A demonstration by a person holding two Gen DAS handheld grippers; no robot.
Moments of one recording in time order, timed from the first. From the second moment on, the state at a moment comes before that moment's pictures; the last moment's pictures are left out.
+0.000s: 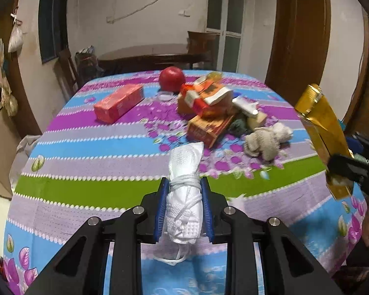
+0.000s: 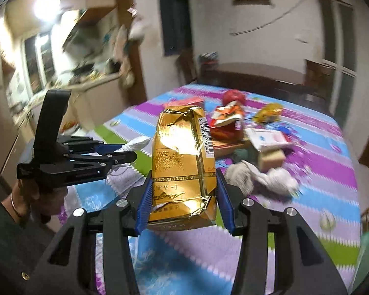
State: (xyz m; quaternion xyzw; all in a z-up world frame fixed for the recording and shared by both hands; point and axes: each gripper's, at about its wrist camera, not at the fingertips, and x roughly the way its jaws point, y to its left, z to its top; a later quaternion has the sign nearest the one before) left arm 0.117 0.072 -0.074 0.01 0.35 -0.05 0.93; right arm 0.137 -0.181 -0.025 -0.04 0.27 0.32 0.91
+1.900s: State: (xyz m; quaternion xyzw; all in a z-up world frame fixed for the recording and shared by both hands) left arm 0.155 -0.206 -0.019 0.15 0.26 -0.18 0.94; right arm 0.060 -0.409 -0.016 0.08 0.19 -0.03 0.98
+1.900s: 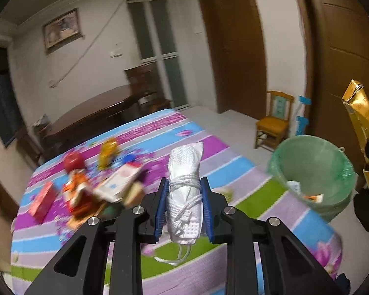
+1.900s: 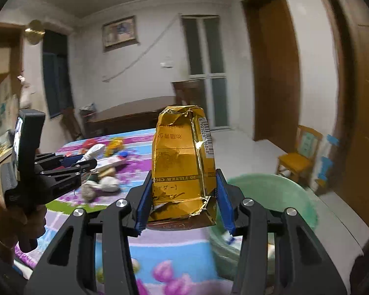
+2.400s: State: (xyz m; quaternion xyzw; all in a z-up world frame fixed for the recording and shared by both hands) left arm 0.167 -0.371 -0.047 0.20 0.26 -0.31 0.89; right arm 0.053 -0.495 -0.041 0.12 0.24 -0.13 0.95
